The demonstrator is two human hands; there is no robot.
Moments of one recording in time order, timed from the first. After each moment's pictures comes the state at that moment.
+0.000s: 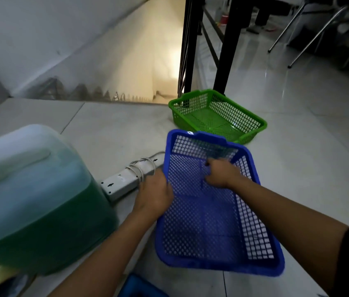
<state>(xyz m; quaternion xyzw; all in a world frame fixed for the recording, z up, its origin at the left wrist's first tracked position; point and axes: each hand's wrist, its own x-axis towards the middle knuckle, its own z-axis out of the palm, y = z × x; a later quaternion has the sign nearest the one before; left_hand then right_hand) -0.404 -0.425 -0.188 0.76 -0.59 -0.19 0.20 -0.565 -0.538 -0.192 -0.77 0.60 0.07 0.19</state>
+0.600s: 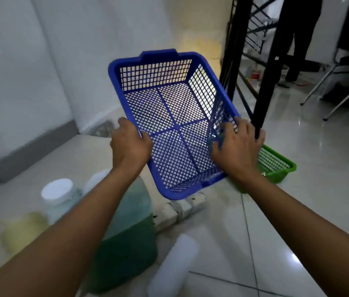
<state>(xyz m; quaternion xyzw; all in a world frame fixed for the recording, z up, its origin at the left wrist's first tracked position) -0.290 -0.406 -0.004 0.80 -0.39 0.04 0.46 -0.459 -0.518 -0.045 -0.77 0.54 -0.33 -0.08</state>
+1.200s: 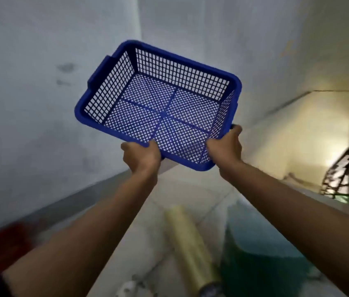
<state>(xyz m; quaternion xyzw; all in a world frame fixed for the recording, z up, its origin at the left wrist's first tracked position) -0.090 -0.162 0.035 0.67 -0.01 0.06 0.74 -0.161 -0.285 0.039 -0.69 0.31 -0.39 0.53</state>
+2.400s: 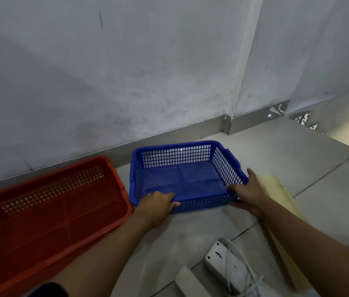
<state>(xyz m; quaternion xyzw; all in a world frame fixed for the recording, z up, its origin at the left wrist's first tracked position) 0.031 0.068 -0.217 0.95 -0.29 -0.12 0.07 -0.028 -0.171 -0.192 -0.68 0.36 -0.01 0.64</state>
